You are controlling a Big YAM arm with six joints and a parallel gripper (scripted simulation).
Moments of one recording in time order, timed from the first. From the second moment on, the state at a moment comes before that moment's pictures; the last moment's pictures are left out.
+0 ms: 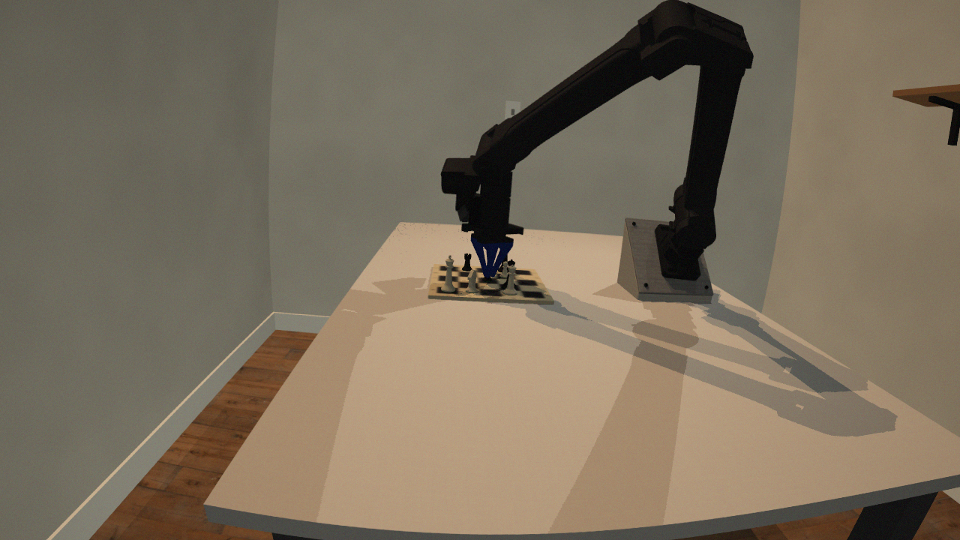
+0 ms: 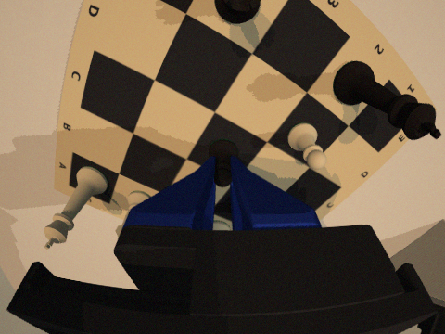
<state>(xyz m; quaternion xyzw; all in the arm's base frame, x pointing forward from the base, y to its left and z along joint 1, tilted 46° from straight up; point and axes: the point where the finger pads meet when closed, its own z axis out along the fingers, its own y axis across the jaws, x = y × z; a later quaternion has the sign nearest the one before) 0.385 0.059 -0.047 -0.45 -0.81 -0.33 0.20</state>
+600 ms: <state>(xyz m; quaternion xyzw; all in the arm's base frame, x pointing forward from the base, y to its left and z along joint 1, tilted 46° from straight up) 0.385 0.059 -0.046 -0.45 -0.81 -0.33 0.20</state>
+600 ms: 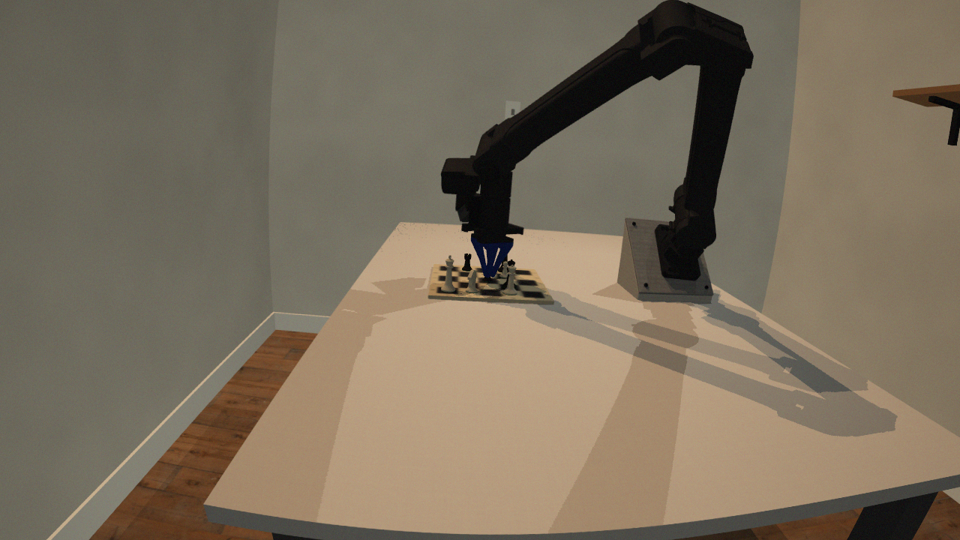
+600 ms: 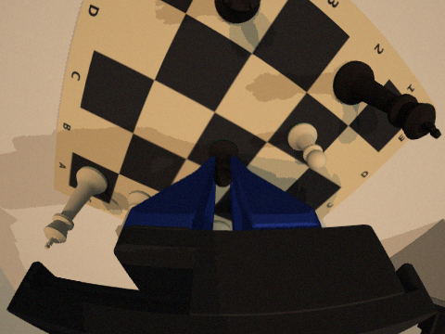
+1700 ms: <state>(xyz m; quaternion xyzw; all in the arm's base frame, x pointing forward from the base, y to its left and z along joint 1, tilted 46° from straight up) 0.387 -0.012 0.021 -0.44 -0.81 -0.33 0.21</state>
